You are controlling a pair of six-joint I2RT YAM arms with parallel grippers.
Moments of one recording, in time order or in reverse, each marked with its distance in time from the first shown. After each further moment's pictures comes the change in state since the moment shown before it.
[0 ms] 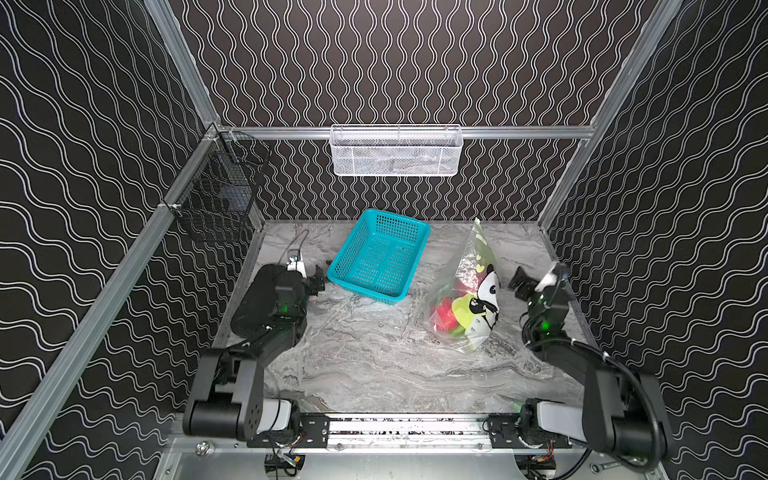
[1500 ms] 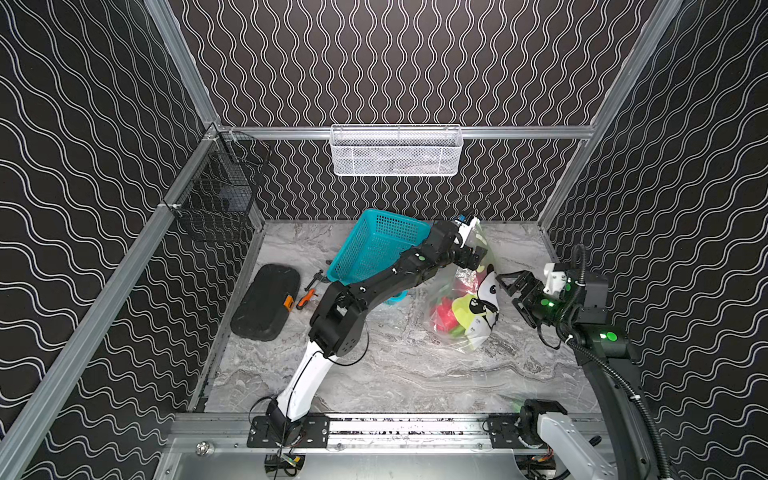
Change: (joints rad) left arm -0.748 1.021 1.475 -0.461 0.339 -0.123; right arm 0.088 -0.401 0.422 -1.229 -0.694 0.461
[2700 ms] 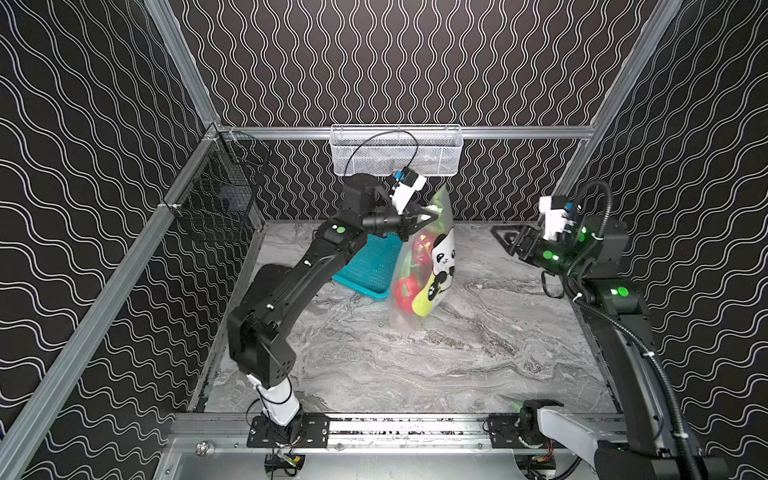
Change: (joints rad) left arm 0.302 -0.631 -0.344 -0.150 0.742 0.077; right arm 0.124 0.296 0.448 0.203 -0.219 -0.371
